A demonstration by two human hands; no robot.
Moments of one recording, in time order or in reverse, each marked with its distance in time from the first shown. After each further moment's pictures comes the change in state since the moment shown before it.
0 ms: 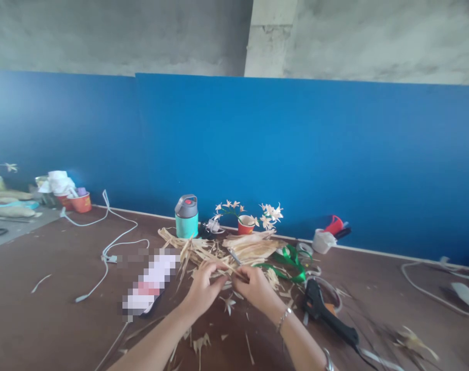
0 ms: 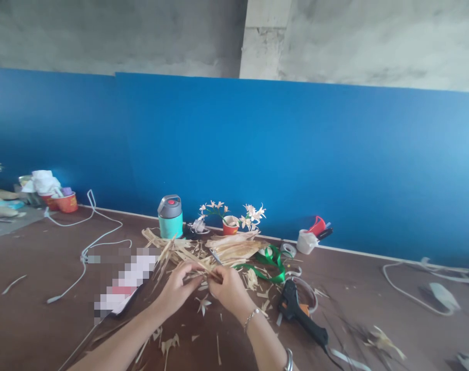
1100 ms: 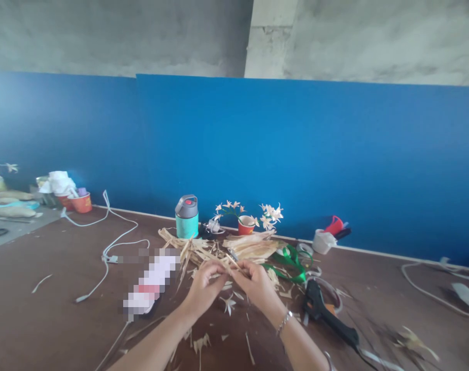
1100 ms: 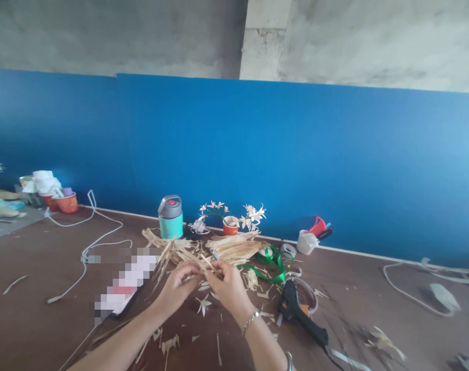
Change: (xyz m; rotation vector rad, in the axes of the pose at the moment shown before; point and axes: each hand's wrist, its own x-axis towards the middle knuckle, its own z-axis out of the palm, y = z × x) left_hand 0.000 0.008 0.002 -0.081 -0.004 -0.029; right_hand -0.001 -0.015 -0.001 0.187 0.042 0.055
